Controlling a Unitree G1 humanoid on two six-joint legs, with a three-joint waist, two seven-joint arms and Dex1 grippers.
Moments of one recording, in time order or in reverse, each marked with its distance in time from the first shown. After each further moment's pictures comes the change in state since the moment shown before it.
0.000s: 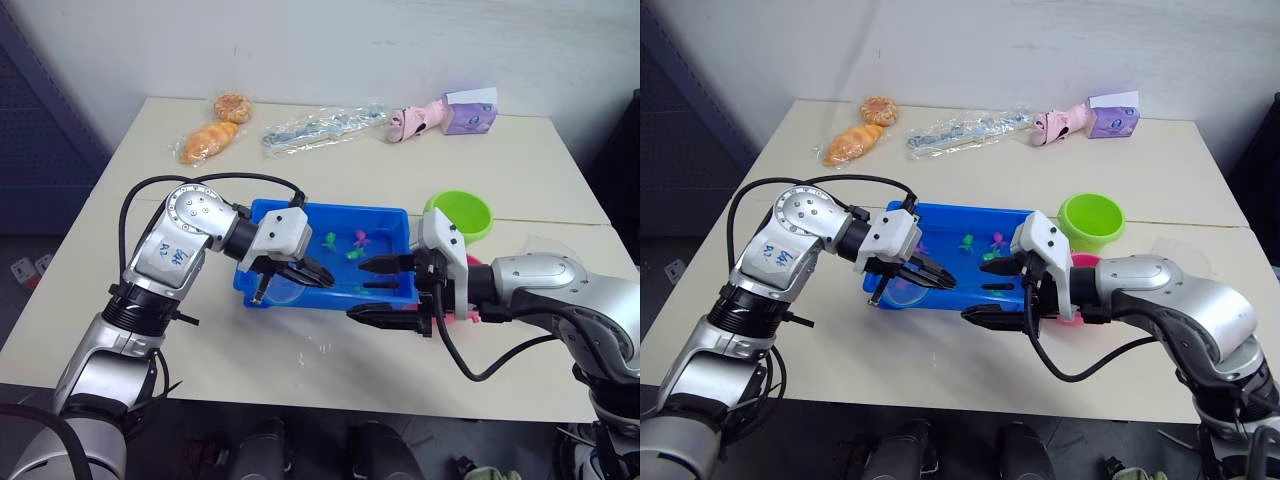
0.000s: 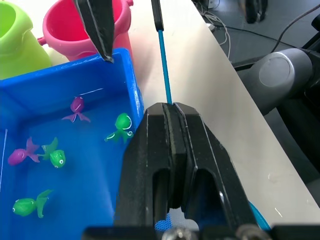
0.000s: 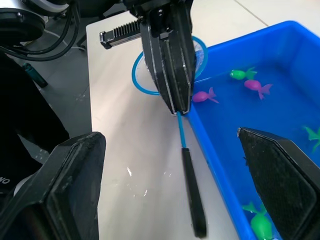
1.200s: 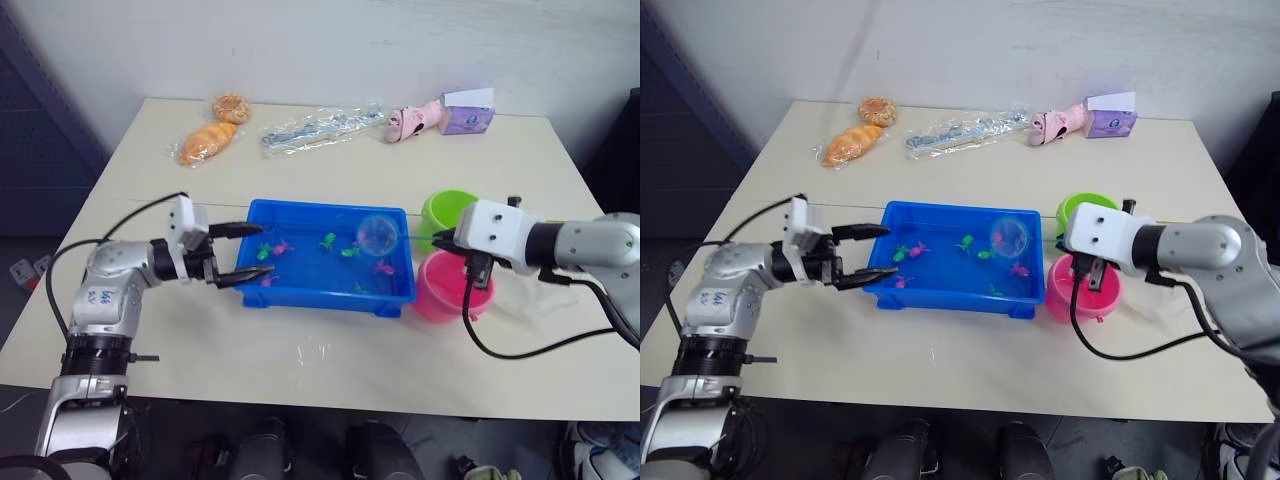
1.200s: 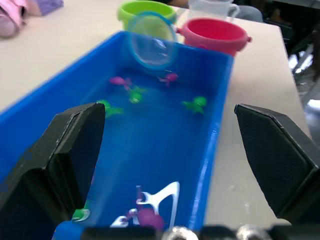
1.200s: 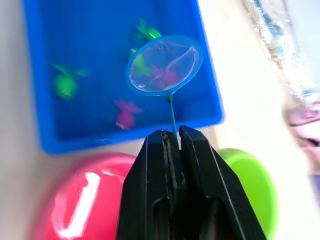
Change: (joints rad) left arm 0.324 0.002 0.368 0.146 -0.181 -0.034 0.190; right arm -0.079 -0.305 0.131 0.269 -0.767 -0.623 0.159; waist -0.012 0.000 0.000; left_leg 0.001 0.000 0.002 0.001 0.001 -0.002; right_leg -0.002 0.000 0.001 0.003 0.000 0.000
